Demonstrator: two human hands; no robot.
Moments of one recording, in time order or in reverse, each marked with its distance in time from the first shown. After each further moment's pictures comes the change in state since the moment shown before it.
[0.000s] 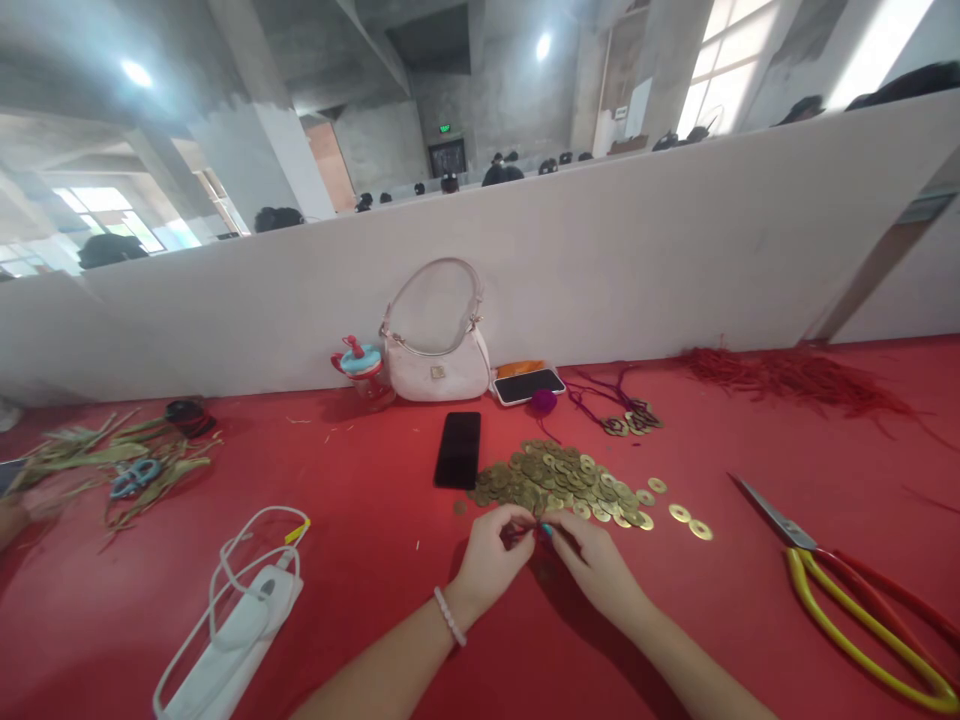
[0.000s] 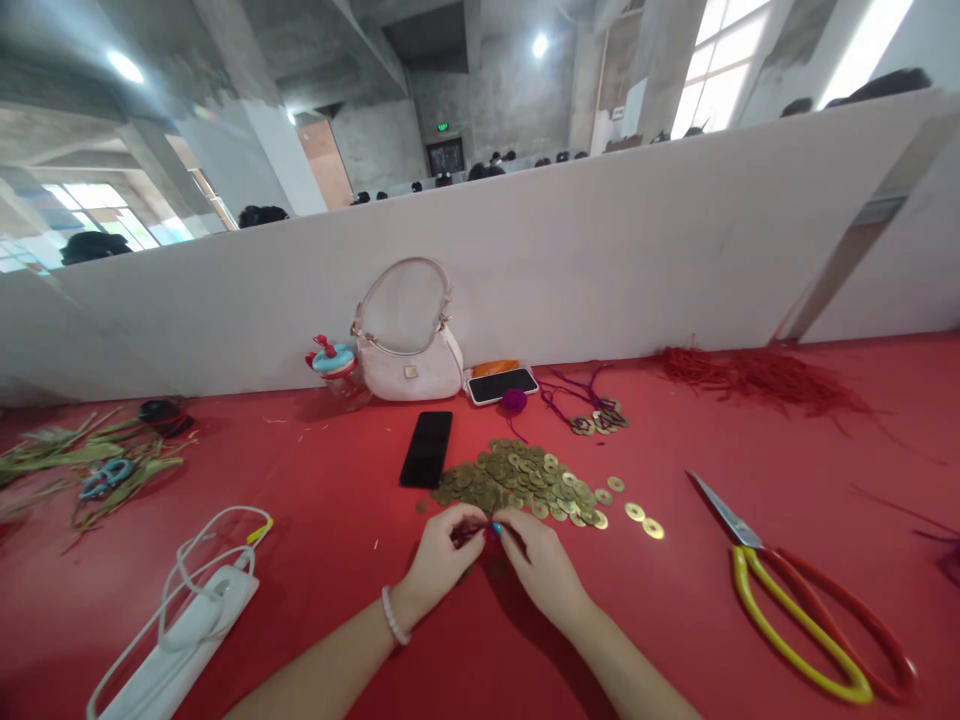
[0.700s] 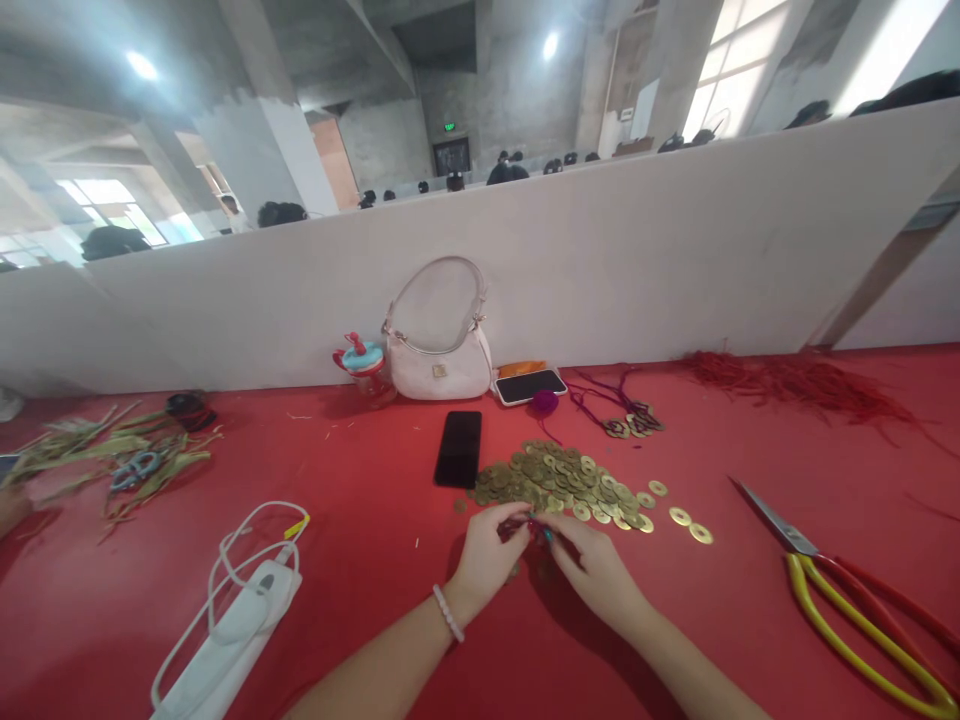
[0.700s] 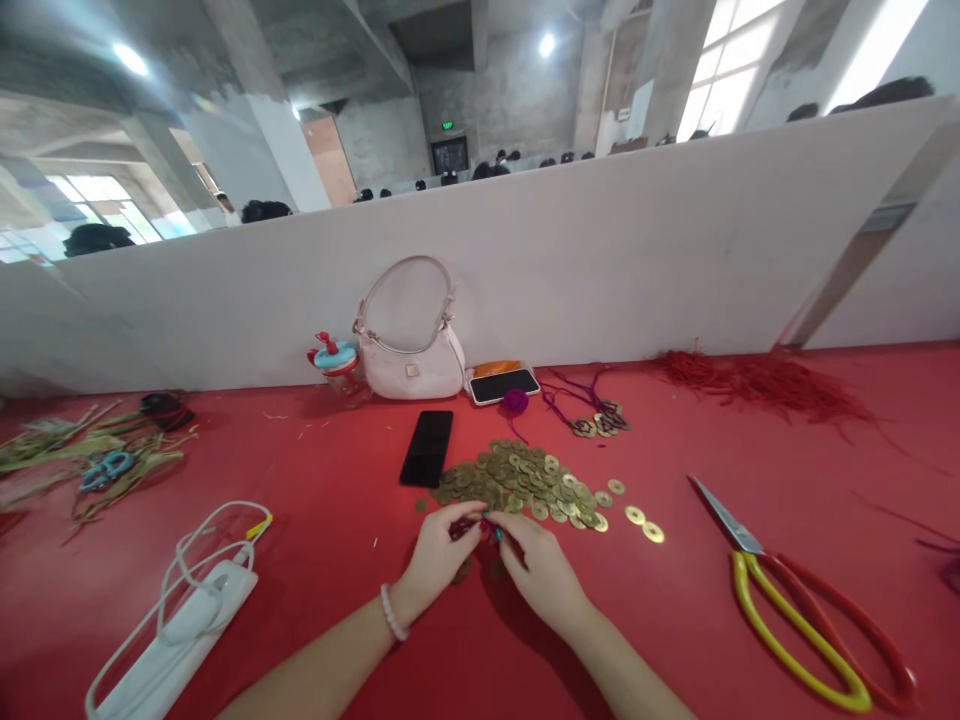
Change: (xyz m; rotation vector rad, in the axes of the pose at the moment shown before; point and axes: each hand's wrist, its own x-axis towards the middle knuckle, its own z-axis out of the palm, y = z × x) left_hand 0.003 -0.017 0.000 -0.039 0.035 -0.059; right_hand -0.003 0.004 -0.001 -0.076 -0.015 -0.060
